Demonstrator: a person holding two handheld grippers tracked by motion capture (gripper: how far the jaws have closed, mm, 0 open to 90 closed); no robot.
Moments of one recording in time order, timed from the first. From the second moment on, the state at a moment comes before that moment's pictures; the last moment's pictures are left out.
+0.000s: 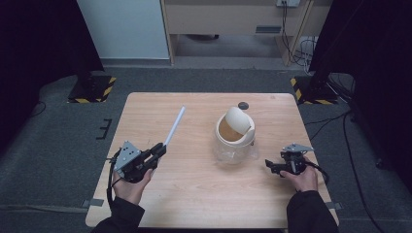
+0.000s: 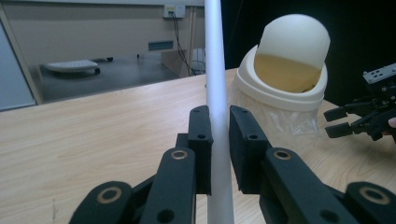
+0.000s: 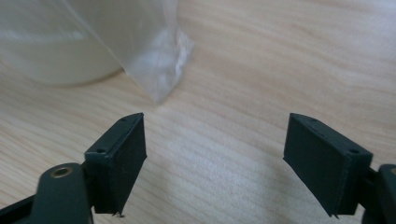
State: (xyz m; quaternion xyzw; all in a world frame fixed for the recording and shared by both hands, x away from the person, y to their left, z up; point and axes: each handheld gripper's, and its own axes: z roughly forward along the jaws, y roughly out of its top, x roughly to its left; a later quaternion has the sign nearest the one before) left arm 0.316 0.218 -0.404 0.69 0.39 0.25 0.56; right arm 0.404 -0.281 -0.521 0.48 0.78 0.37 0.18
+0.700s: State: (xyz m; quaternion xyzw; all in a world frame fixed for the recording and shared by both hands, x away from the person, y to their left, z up) left arm 0.318 0.202 -0.378 0.67 0.35 0.28 0.59; right arm 0.389 -0.271 -0.437 0.44 0.71 0.50 0.22
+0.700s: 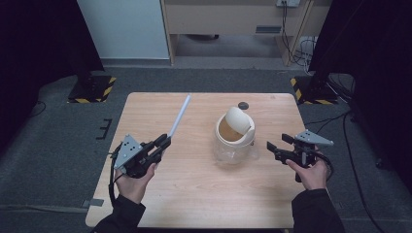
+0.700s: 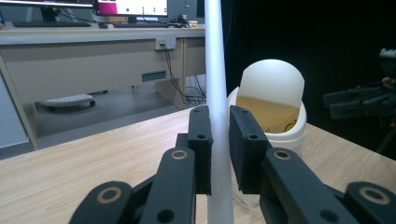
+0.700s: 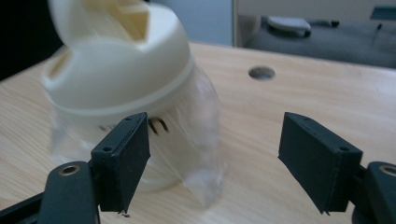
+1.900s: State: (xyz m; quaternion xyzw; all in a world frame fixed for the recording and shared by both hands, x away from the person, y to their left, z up) left arm 0.318 0.164 -0.382 0.70 0.31 0.26 0.60; right arm 0.364 -0.208 -0.353 0.34 0.69 0.61 0.19
